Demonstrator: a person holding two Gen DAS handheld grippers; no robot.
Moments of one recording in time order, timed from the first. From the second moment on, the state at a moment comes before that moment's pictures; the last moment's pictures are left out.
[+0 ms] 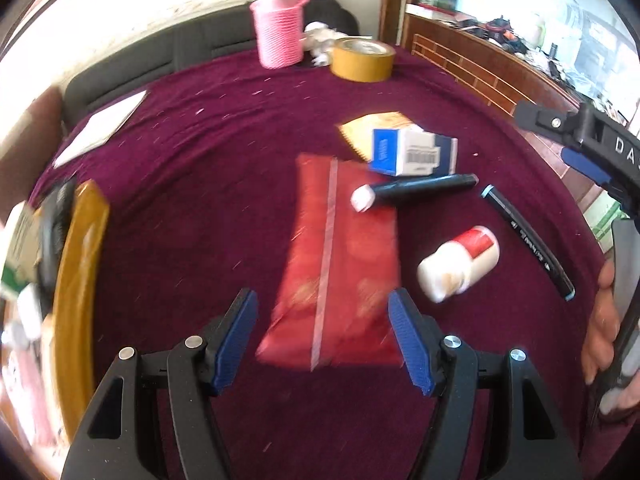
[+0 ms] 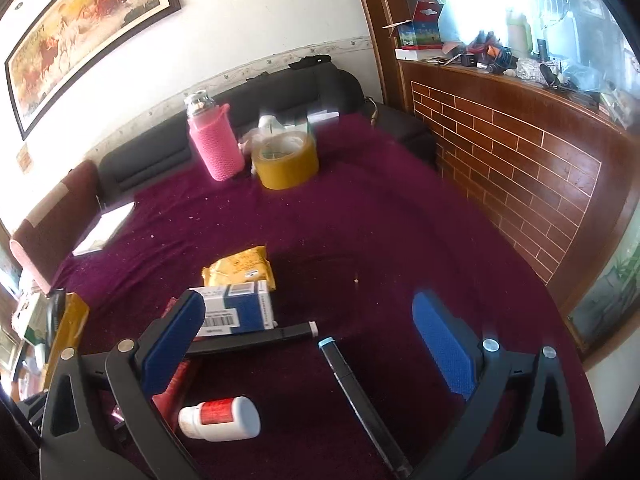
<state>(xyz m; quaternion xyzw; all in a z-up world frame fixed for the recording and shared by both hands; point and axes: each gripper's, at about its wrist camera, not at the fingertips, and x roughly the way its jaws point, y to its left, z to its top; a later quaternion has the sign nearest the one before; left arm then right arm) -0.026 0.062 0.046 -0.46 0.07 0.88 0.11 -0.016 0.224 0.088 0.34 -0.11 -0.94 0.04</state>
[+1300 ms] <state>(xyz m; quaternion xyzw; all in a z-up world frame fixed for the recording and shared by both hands) -0.007 0.030 0.018 -0.47 0.07 0.87 0.11 -0.008 0.210 0.071 0.35 -0.09 -0.93 0.08</state>
